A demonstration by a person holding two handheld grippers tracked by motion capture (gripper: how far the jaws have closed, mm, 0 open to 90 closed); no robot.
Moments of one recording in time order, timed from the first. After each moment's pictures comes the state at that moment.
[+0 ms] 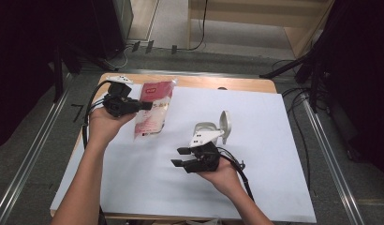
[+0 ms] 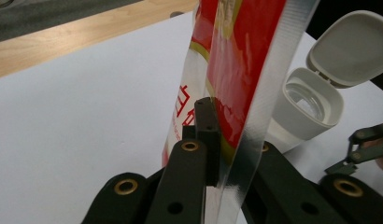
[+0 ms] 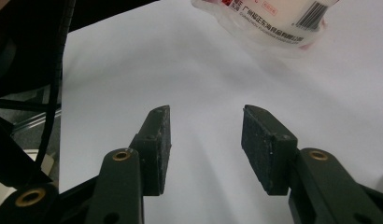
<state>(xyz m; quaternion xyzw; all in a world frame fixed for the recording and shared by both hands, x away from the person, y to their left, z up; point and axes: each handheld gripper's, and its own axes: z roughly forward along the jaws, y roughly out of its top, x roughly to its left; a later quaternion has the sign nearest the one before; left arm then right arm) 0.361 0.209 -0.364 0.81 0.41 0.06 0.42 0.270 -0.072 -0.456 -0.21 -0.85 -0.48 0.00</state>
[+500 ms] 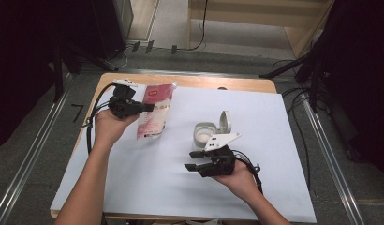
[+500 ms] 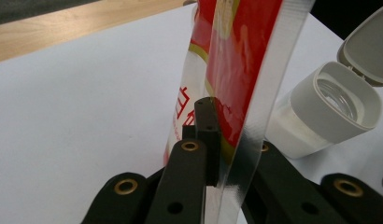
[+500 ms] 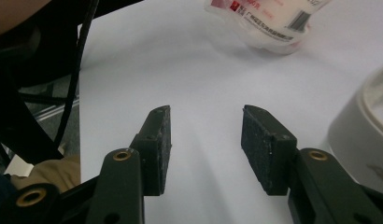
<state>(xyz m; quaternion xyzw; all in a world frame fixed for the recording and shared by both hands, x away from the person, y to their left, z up) 0.372 0.206 -0.386 0.81 0.42 0.06 0.40 0.259 -0.112 -0.450 -0.21 -0.85 -0.48 0.01</state>
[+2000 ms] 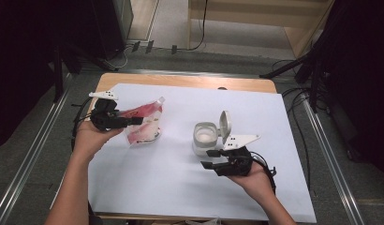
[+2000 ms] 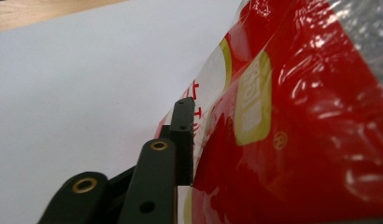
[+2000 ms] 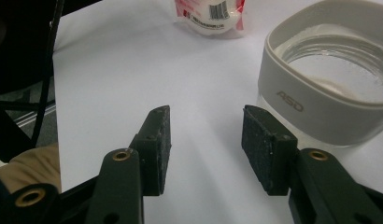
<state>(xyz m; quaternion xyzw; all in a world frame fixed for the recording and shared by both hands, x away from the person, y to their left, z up) 0.339 0.252 -0.396 0.81 0.38 0.02 0.44 0.259 -0.155 -0.452 -0.25 -0.85 -0.47 -0.01</state>
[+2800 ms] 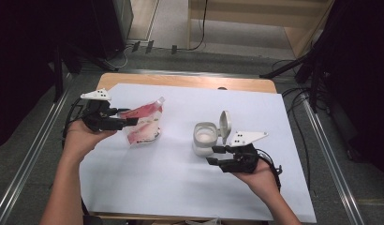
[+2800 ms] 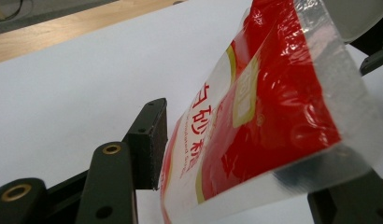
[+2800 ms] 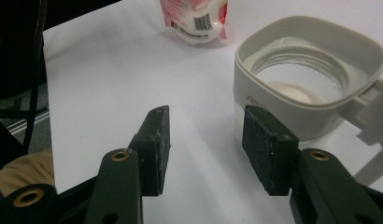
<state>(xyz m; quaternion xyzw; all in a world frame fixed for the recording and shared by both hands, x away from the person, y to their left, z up) 0.325 0.262 -0.382 0.82 0.37 0.07 0.43 0.262 -0.169 -0.443 -0.26 -0.84 -0.48 -0.03</state>
